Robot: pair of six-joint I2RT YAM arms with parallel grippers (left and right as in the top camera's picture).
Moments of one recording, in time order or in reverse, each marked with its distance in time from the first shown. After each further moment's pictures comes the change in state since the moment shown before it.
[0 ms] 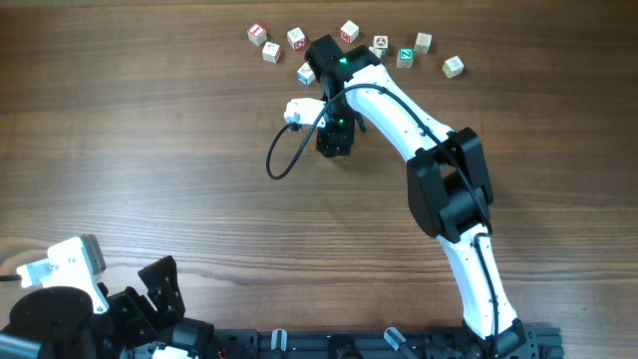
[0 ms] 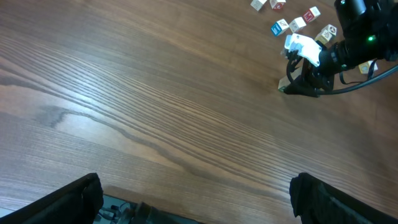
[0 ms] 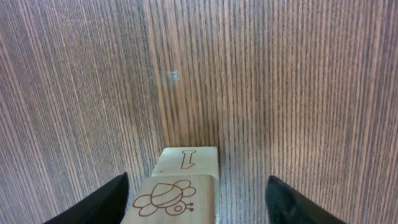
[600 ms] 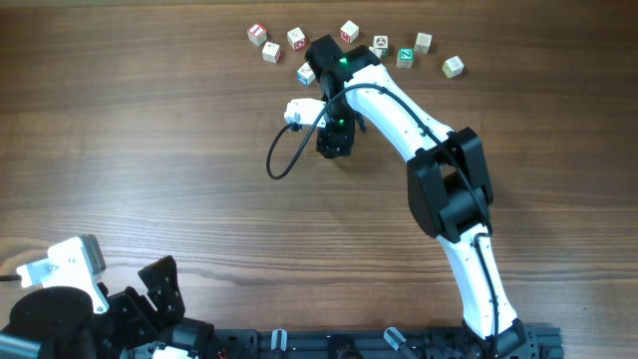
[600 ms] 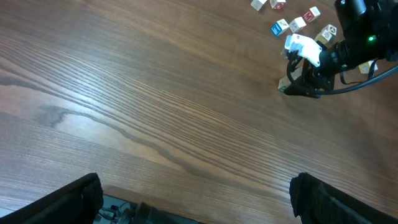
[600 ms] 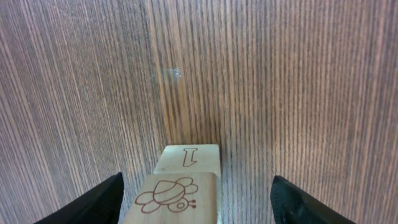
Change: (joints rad) left arm 0.000 0.000 0.000 0.000 0.000 0.000; right arm 0.000 -0.002 0.000 -0.006 0.003 0.000
